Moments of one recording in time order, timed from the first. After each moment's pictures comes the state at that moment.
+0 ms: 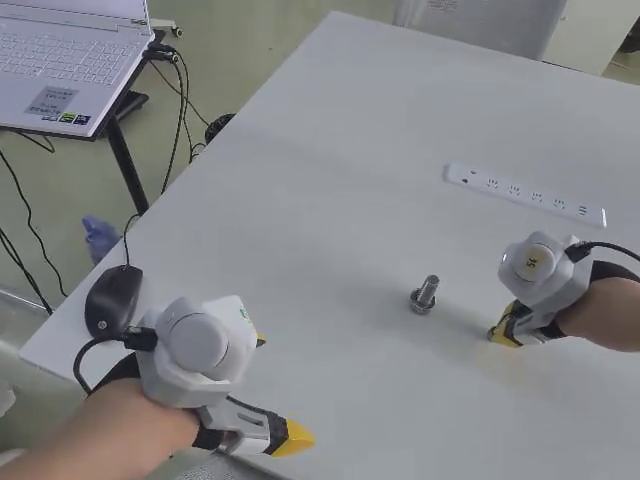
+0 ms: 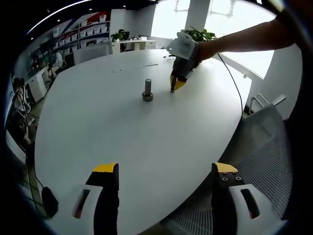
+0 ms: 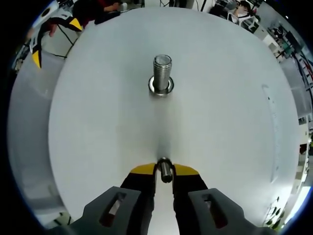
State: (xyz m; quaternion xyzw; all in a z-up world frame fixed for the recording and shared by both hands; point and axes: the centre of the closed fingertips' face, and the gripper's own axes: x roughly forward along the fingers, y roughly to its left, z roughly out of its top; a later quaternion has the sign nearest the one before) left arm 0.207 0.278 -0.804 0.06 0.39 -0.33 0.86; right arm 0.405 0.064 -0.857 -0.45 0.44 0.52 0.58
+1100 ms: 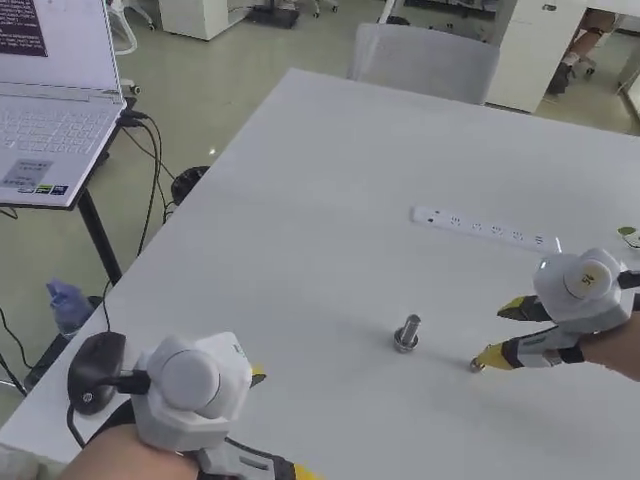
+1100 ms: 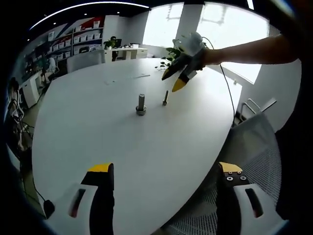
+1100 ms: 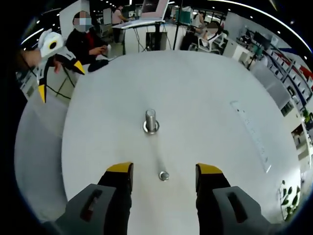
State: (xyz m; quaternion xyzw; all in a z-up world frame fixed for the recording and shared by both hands) left arm 0.214 0.273 -0.773 0.04 0.35 -0.37 0.86; right arm 0.402 0.079 -0.779 -0.30 0.35 0.51 0.73
